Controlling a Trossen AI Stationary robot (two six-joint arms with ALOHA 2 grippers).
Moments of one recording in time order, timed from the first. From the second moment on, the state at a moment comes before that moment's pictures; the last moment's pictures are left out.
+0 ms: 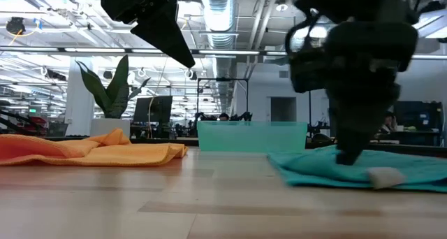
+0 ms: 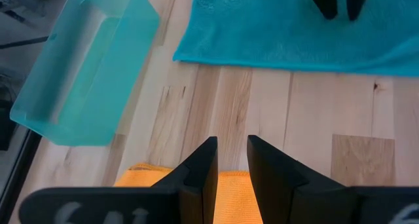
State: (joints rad) left arm -0.47 1.74 1.25 -0.64 -0.72 -0.38; right arm 0.36 1.79 0.92 -0.30 -0.08 0.79
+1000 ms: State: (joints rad) left arm -0.47 1.74 1.25 -0.59 -0.59 -0.38; right arm 0.64 1.64 1.11 -0.80 0.27 0.69
